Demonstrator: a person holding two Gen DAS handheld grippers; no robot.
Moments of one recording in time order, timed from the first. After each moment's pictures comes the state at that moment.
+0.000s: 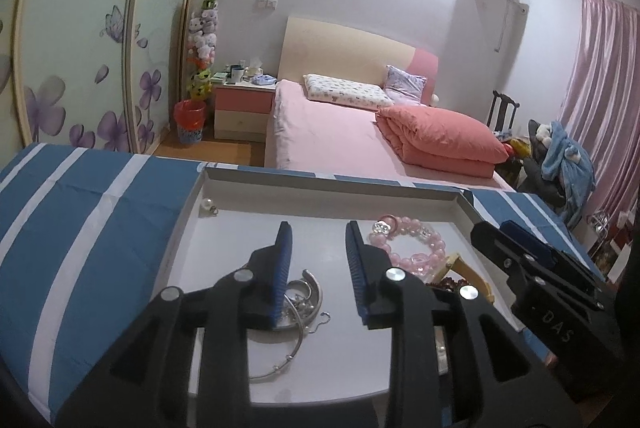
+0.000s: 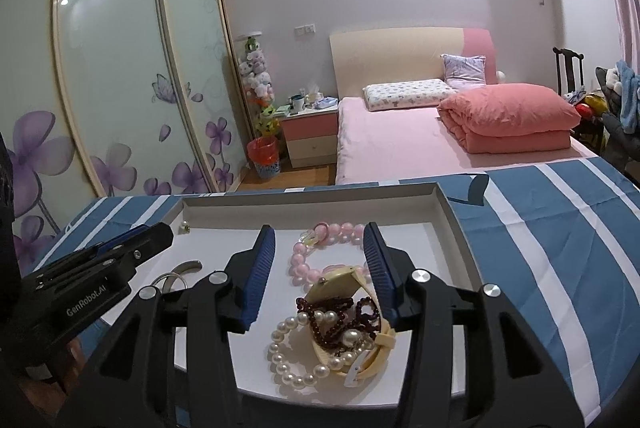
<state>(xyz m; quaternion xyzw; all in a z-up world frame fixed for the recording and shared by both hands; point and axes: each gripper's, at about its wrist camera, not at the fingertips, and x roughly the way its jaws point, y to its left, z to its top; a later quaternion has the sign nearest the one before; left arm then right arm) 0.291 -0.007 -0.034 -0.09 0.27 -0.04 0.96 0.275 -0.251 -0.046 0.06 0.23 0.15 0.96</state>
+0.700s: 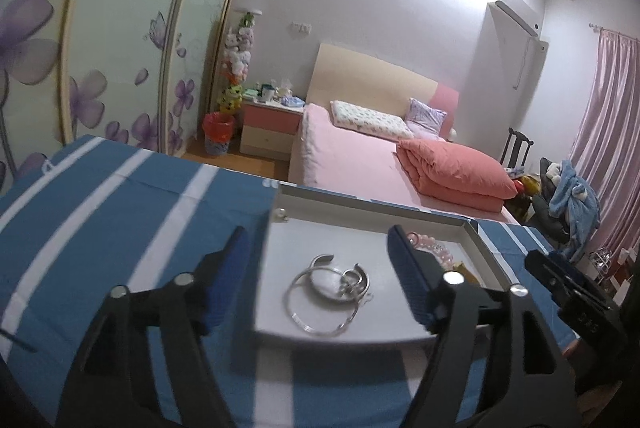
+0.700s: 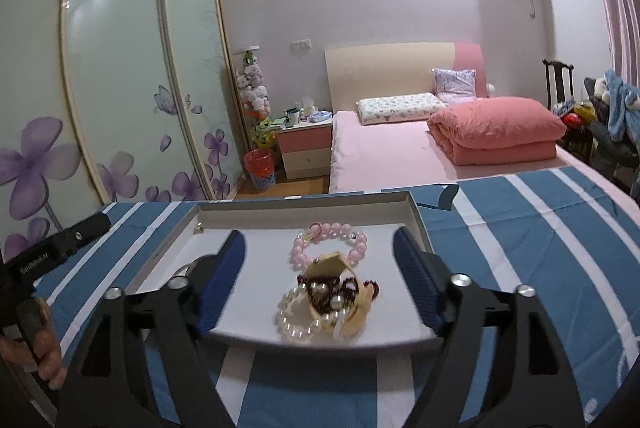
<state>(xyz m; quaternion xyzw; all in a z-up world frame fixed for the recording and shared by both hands) 0.207 0.053 0.005 -0.13 0.23 0.00 0.97 0.217 -0.270 -0.022 0.05 0.21 0.14 0.97</state>
